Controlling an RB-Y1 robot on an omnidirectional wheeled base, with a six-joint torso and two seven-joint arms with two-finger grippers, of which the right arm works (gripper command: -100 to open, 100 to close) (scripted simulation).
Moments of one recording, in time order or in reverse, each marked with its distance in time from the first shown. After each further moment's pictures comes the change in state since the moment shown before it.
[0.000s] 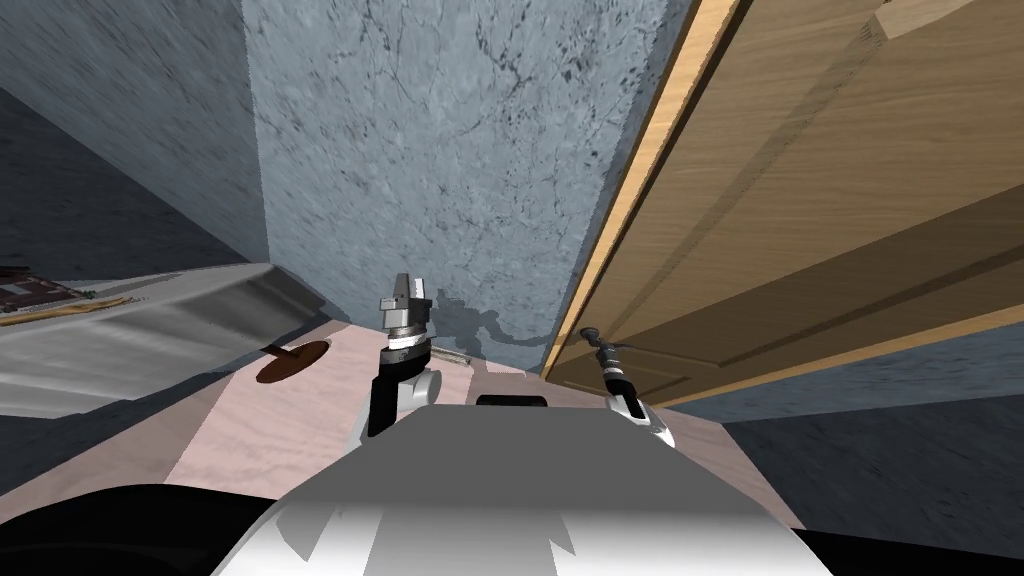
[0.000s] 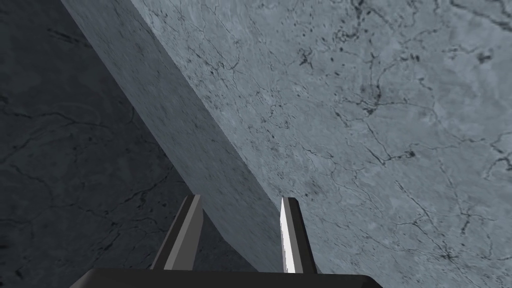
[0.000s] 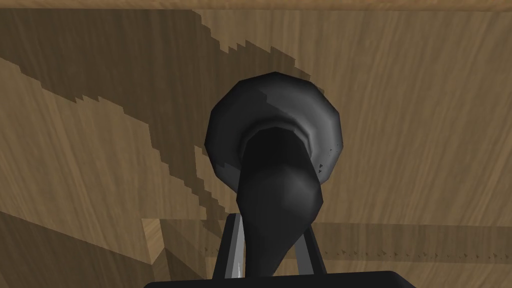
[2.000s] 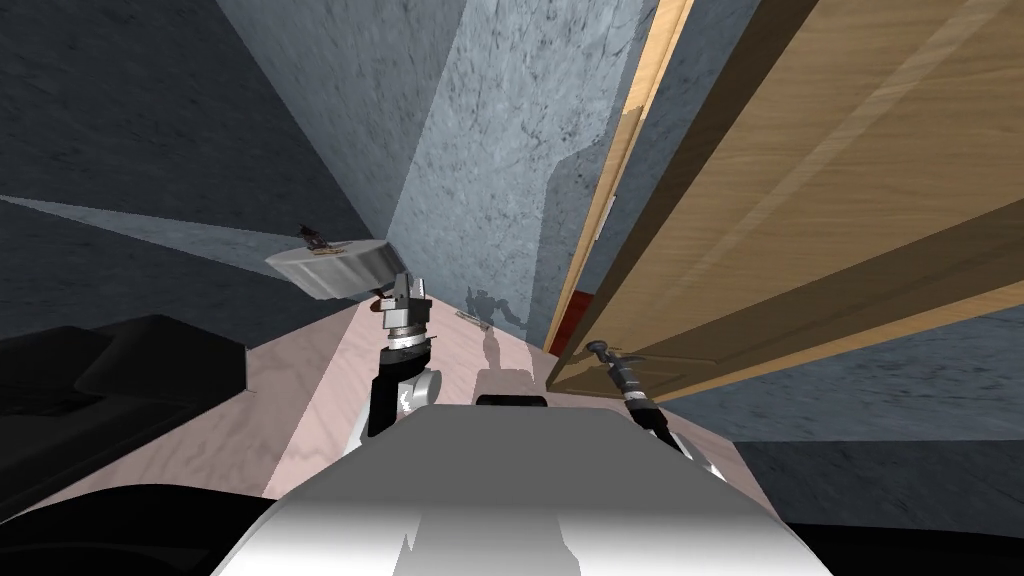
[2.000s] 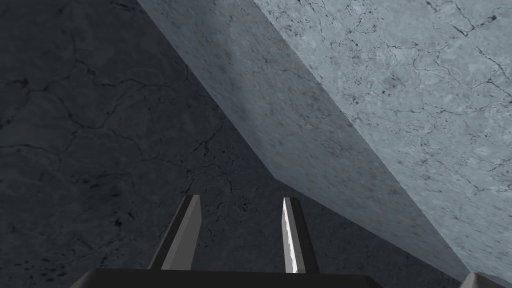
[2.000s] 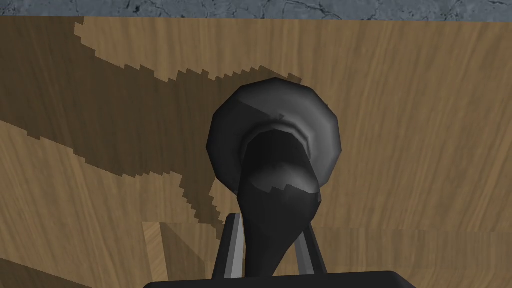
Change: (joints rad) arm 0.156 -0.152 0.113 0.017 0.039 -0.225 -0.177
